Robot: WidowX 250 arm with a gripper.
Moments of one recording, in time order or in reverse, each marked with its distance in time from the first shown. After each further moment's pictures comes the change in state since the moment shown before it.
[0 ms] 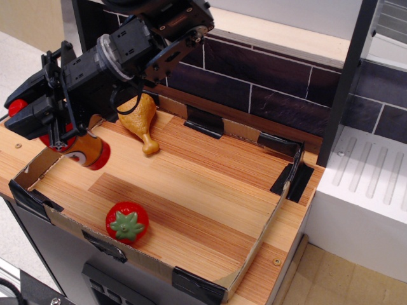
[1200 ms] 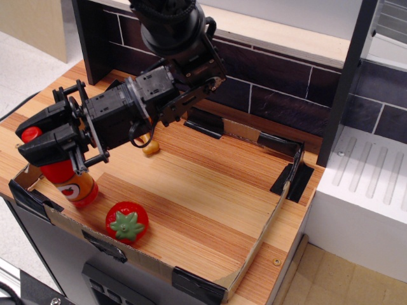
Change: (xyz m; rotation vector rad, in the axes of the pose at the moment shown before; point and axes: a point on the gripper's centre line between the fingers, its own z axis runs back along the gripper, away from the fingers) arm 0.019 -0.020 -0.011 -0.136 0.292 -0.050
